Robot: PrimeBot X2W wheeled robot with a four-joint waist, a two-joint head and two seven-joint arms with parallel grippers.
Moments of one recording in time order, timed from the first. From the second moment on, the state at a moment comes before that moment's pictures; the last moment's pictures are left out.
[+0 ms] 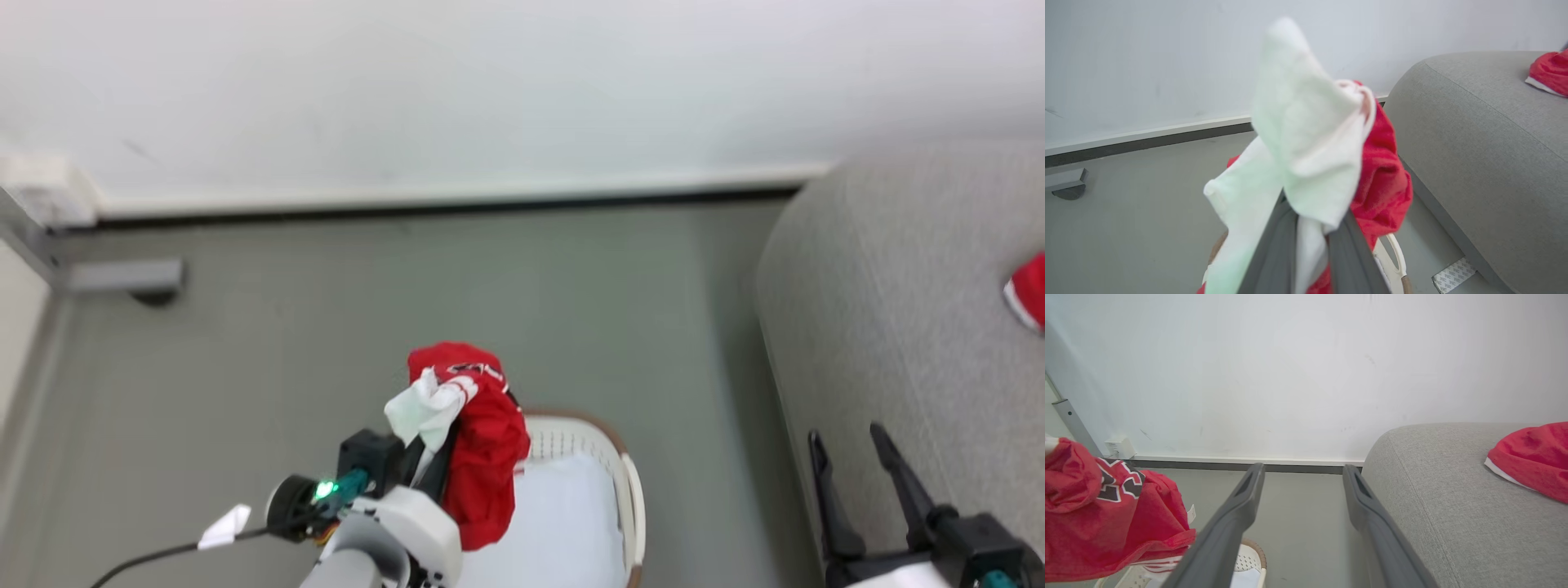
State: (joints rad) left arm -0.42 0.06 -0.40 0.69 -0.20 -0.02 -0.26; right arm -0.08 -0.05 0.06 0.23 0.19 0.13 -0.26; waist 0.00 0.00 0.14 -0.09
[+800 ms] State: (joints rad) left arm -0.30 0.14 -0.40 0.28 -0.24 0.02 -0.12; right arm -0.06 -0.14 0.26 0.24 0.19 0.13 -0.26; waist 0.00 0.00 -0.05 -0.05
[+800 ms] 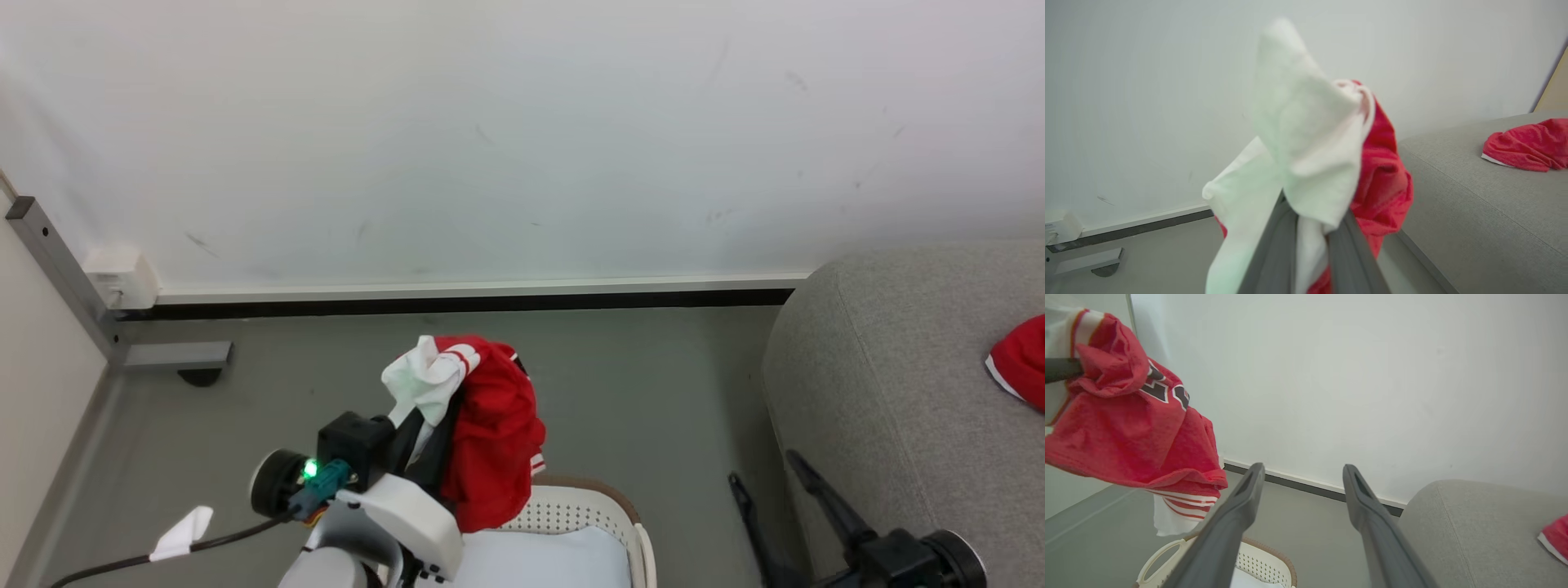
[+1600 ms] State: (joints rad) left arm -0.31 0.10 -0.54 0.07 -0.26 -0.04 0.01; right arm -0.42 -0.21 0.77 0.41 0.41 0.13 -0.26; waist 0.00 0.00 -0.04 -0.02
